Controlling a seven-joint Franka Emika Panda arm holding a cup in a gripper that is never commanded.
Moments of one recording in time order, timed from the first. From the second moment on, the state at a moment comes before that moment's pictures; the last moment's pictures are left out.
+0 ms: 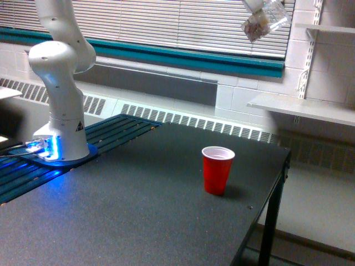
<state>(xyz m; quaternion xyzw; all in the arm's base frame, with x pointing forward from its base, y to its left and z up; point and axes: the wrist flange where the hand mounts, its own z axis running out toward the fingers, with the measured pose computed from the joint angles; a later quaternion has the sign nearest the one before) 0.519 0.169 0.579 -0.92 0.22 -0.27 0.17</state>
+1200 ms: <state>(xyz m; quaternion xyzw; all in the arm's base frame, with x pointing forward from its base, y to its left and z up) 0.490 0.117 0.528 -0.92 0.27 -0.25 0.13</state>
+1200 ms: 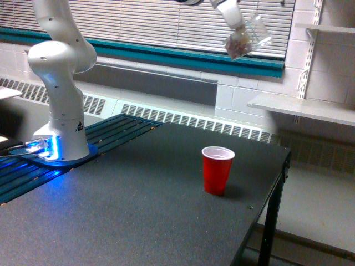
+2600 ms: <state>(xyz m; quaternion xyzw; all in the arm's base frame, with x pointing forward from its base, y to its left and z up) 0.442 -0.016 0.416 -0.90 0.40 -0.16 0.07</state>
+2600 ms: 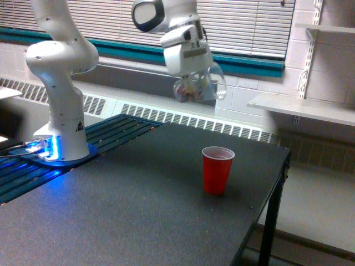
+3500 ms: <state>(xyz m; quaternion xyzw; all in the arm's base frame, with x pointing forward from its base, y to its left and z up) 0.448 -0.033 0.377 -0.91 0.40 -0.09 0.01</state>
